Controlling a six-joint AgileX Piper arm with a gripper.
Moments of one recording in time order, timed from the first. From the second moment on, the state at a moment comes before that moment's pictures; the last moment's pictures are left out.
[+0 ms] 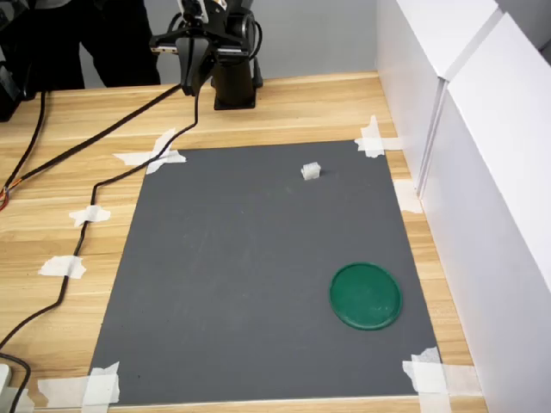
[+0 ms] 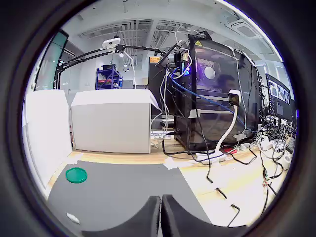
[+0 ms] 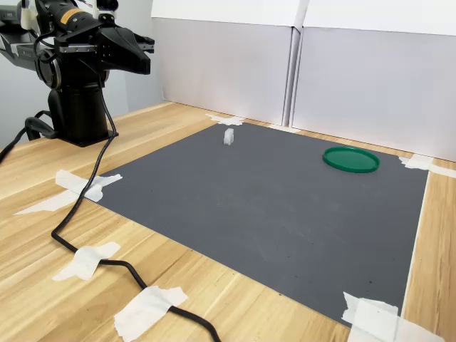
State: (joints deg) arm -6.3 -0.6 -0.3 0.7 7.0 -3.4
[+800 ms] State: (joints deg) arm -6.3 5.5 -11.5 -1.1 16.1 -3.4
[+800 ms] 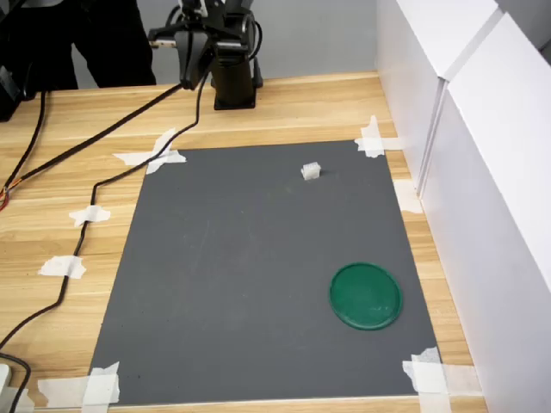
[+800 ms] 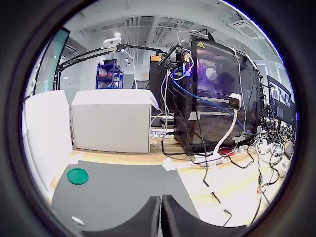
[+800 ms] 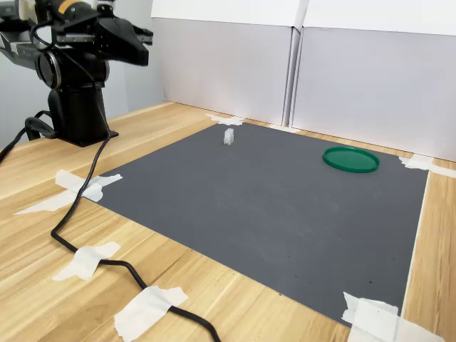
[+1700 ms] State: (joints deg) arm -4.1 60.9 -57.2 10.1 69.9 -18.1
